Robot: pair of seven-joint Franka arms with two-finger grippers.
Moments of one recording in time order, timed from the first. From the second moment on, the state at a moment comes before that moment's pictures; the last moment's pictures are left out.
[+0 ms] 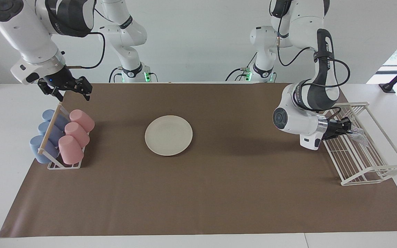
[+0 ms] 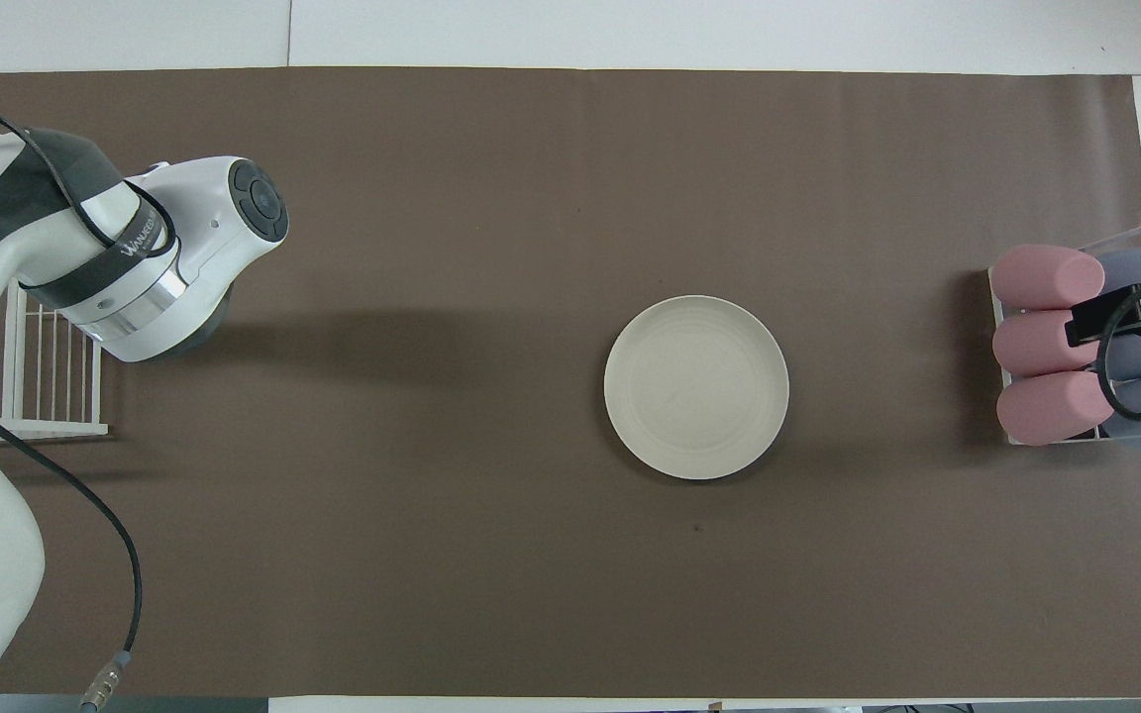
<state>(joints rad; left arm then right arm) -0.15 0.37 -0.10 -1.75 1.16 1.58 -0.62 0.05 -0.03 -0.14 -1.70 -0.04 1.59 -0.13</state>
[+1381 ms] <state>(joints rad) -0.10 0.29 -0.10 -1.61 0.75 1.65 -0.59 0.05 -0.03 -0.14 -1.69 -0.03 1.59 -0.12</state>
